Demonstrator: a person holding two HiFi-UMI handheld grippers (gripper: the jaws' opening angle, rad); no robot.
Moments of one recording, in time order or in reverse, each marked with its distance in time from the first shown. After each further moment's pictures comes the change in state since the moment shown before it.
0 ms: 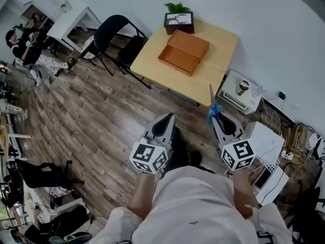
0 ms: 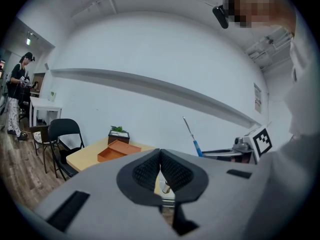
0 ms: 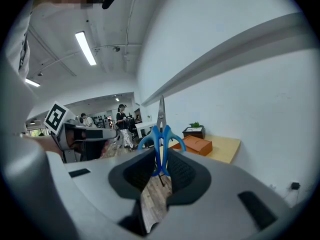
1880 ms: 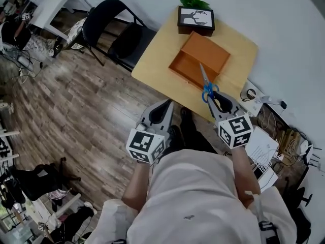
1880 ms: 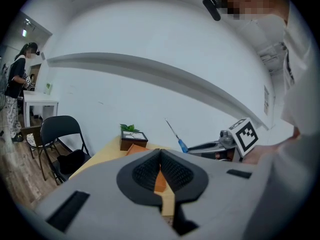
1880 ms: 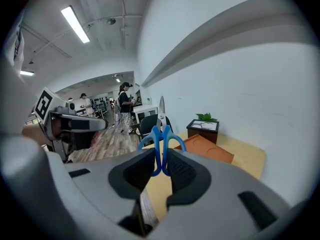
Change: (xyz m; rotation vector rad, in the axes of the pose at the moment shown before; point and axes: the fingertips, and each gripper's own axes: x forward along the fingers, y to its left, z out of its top) left arm 0.133 0.227 0.056 -0.029 0.089 -0.018; right arm 0.296 -0.048 0.048 -0.079 0.227 0.025
